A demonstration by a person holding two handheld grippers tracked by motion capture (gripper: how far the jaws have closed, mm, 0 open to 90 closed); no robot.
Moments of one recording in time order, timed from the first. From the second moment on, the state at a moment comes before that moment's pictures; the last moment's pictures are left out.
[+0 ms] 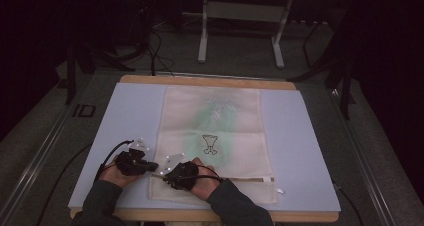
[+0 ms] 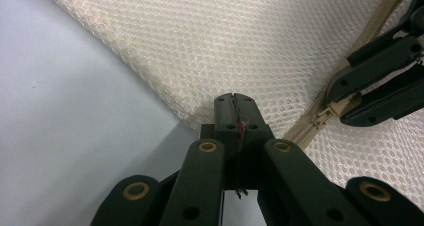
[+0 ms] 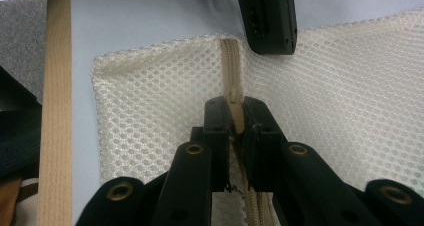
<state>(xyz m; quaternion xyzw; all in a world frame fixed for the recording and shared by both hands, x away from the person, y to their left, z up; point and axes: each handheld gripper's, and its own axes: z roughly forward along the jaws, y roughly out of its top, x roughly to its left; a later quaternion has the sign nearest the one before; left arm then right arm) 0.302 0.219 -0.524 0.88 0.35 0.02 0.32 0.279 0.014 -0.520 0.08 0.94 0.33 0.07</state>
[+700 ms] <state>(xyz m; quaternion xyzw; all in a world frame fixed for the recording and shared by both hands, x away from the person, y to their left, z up) 0.302 0.219 -0.524 0.88 0.35 0.02 0.32 0.276 0.006 -0.518 0.08 0.94 0.33 0.07</state>
